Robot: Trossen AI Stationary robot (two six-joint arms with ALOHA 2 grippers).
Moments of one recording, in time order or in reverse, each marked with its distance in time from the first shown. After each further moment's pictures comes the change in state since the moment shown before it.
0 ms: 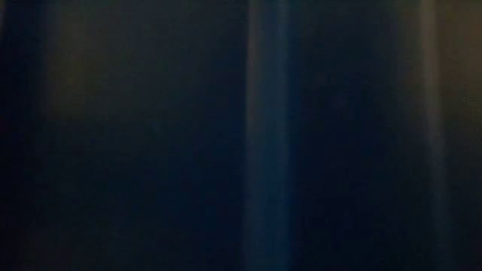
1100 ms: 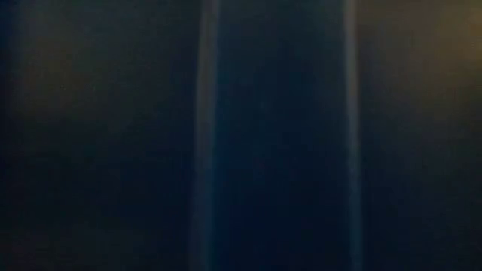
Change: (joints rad) left arm 0.000 0.000 0.000 0.046 0.073 -0.039; right arm -0.195 0.475 -0.126 0.462 -0.083 0.107
